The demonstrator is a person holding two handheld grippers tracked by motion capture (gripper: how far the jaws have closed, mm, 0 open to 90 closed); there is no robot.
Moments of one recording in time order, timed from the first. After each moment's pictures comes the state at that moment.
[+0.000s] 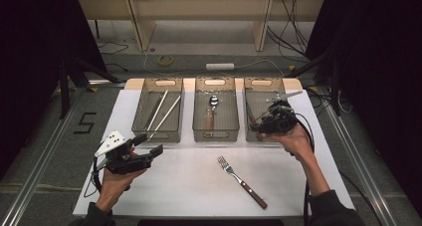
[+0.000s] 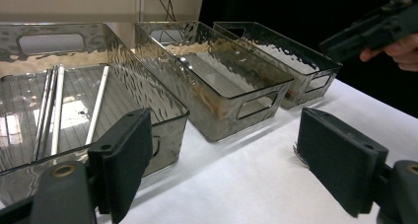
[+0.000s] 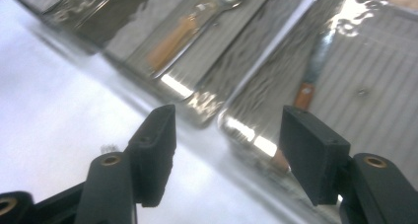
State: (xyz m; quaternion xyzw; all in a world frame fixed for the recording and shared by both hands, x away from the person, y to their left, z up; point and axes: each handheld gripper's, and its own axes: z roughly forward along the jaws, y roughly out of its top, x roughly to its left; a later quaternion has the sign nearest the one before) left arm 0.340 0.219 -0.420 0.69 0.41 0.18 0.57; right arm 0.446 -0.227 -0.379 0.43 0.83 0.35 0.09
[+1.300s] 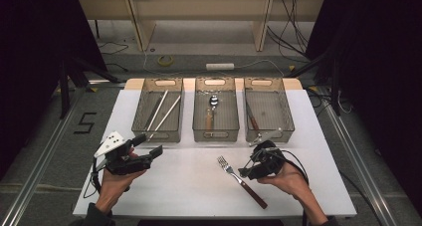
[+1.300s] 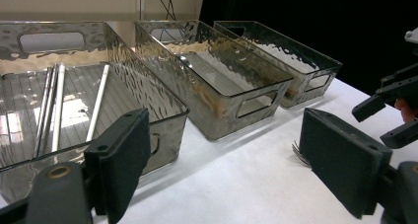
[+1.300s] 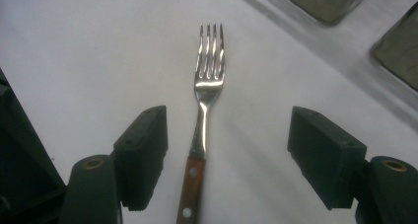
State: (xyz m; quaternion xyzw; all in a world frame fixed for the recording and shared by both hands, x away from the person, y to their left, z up) left arm 0.338 0.220 -0.420 0.69 0.41 0.18 0.57; right arm 0.365 -0.192 -0.423 0.36 0.89 0.28 0.04
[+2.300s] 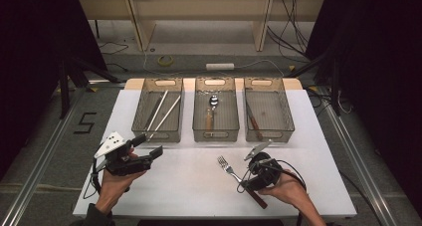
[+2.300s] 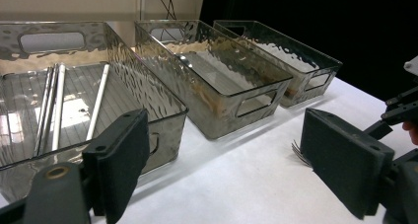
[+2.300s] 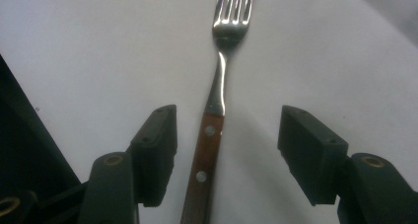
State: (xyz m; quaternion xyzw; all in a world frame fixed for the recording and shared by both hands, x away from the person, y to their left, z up) left arm 0.336 0.219 -0.420 0.69 0.41 0.18 0.57; right arm 0.347 -0.183 -0.441 0.34 0.92 0.21 0.03
